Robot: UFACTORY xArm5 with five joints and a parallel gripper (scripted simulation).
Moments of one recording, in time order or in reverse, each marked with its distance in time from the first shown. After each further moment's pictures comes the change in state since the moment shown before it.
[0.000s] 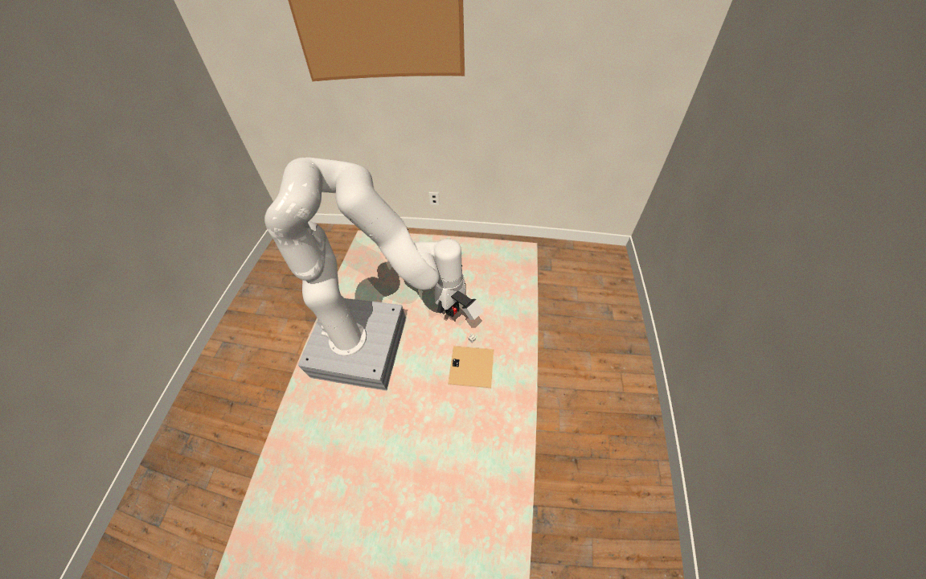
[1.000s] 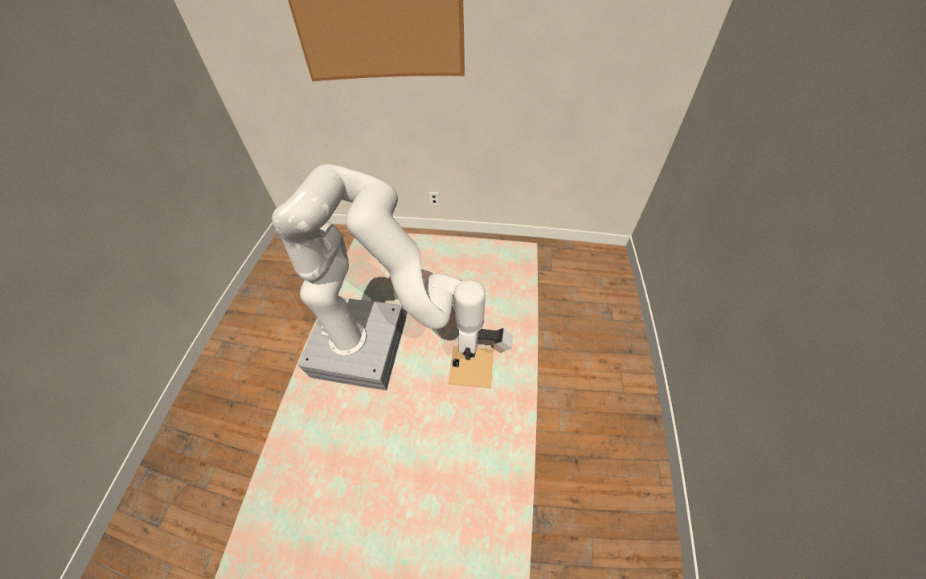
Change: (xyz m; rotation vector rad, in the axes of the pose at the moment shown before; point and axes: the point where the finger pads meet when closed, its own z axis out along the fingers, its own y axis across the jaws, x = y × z) arm 0.142 0.080 -0.004 -0.009 0.004 -0.560
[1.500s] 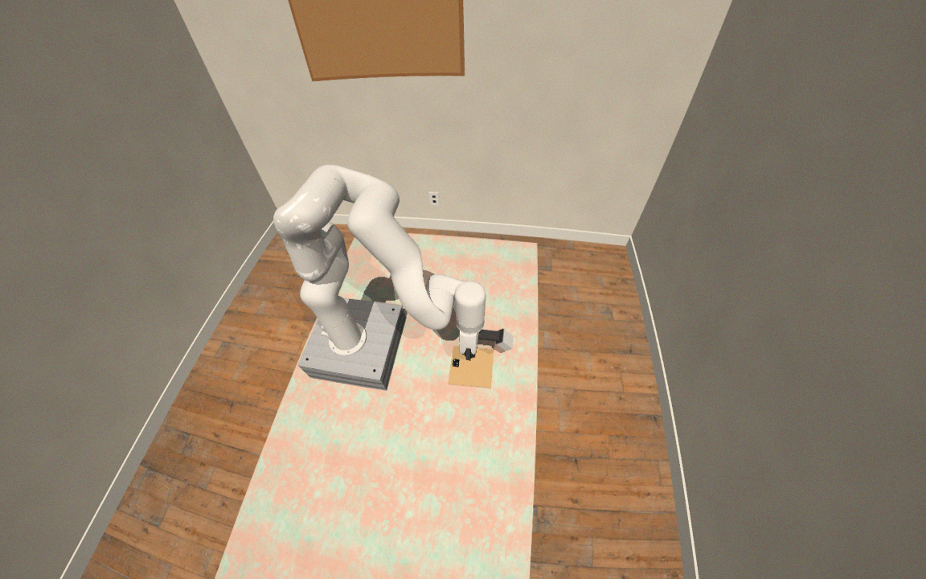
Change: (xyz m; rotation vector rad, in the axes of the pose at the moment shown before) arm 0.001 0.000 0.003 0.000 -0.002 -0.009
